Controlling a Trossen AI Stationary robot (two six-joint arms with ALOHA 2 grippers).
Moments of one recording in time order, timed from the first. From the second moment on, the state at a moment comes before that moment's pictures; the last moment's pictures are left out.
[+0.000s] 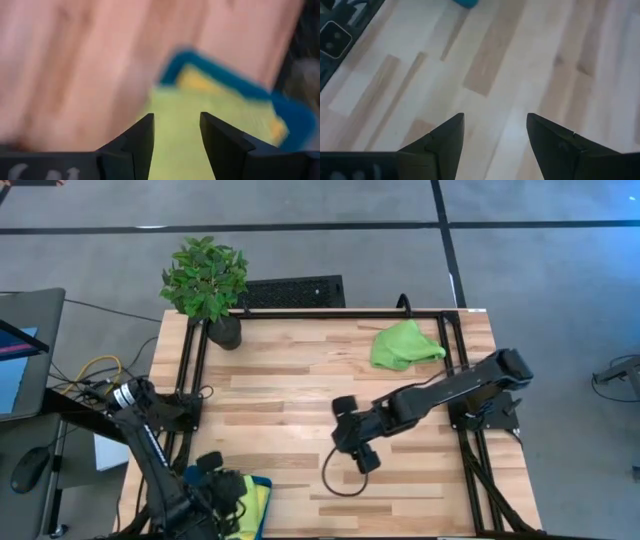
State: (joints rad) left arm -0.98 1.79 1.65 -1.42 -0.37 -1.34; right arm 0.34 1.70 1.39 -0.67 0.05 -0.16
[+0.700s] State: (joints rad) left arm -0.66 1.80 1.63 -1.47 -0.57 -1.09; right arm 0.03 1.24 0.86 -0.77 0.42 0.57
